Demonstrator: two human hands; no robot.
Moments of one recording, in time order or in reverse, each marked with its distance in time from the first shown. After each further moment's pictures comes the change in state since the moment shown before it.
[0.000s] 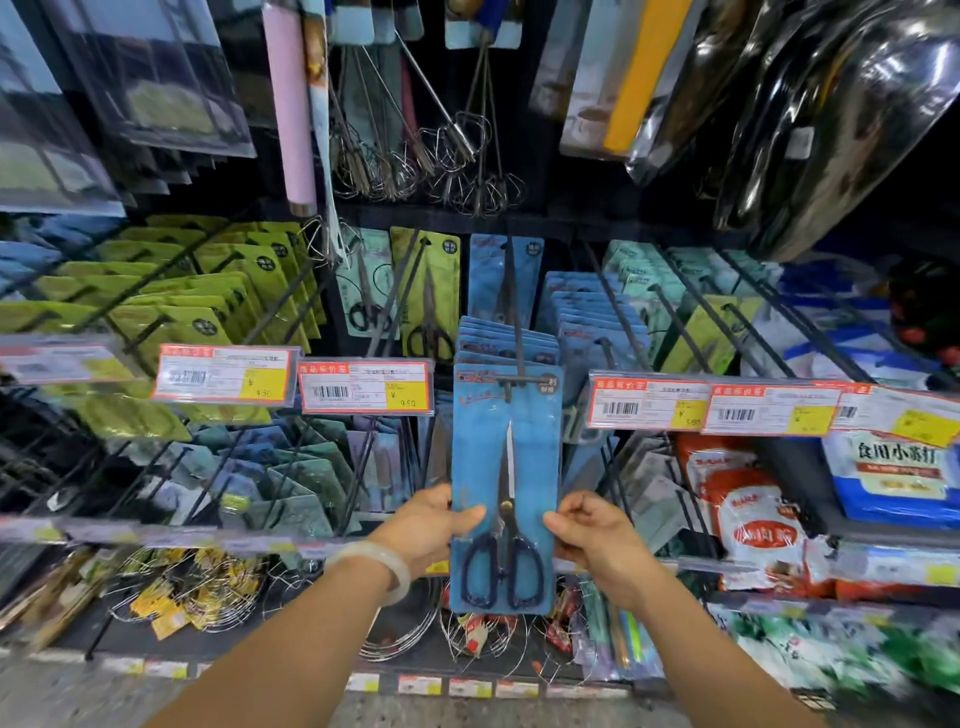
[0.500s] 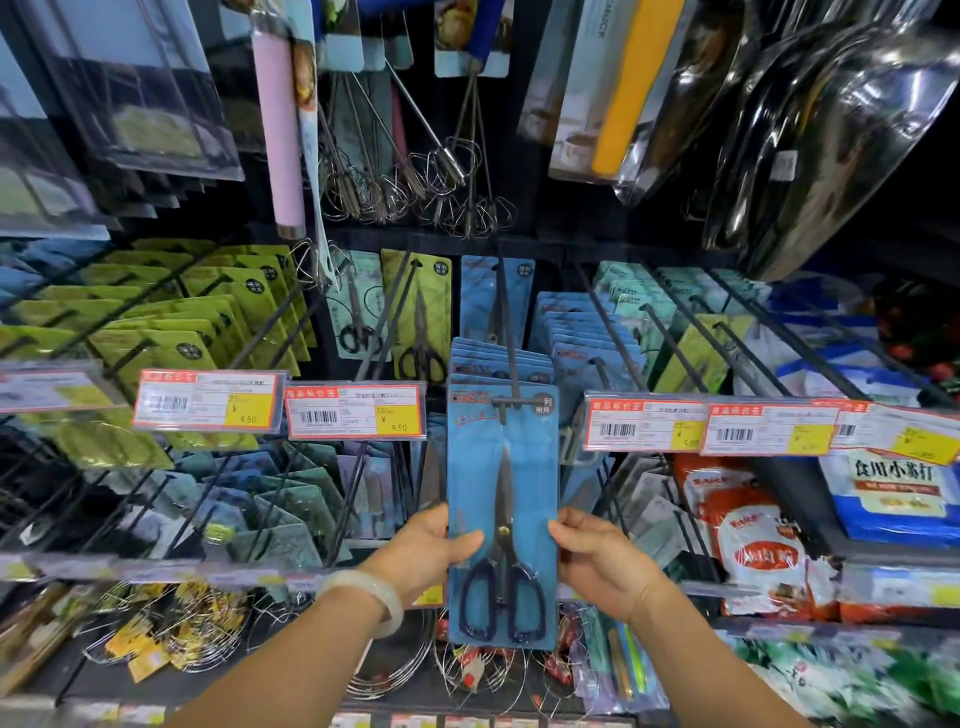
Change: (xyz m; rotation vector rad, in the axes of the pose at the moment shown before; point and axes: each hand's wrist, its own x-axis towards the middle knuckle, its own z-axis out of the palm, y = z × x) left_hand 0.007 0.000 0.002 0.050 -0.013 0.077; right_hand 0.016 -0.007 -0.006 0.293 -0.317 0.092
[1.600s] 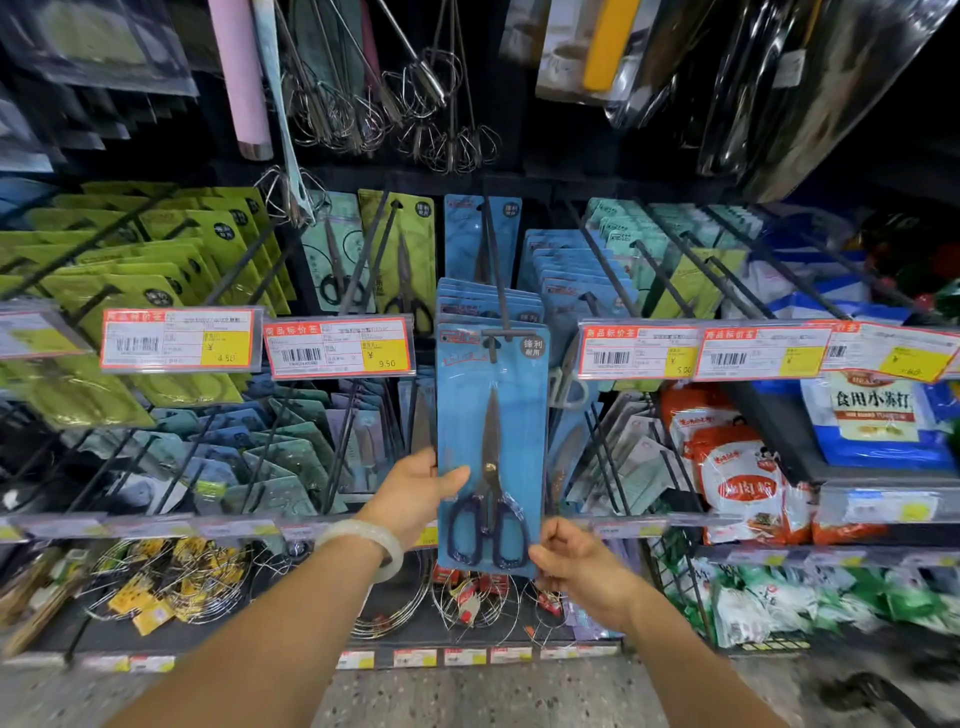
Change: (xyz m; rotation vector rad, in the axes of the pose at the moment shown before) left_hand 0.005 -0.011 -0.001 -0.134 0.108 0.062; right_hand -0.030 0.065 -0.013 -0.368 0.195 0.103
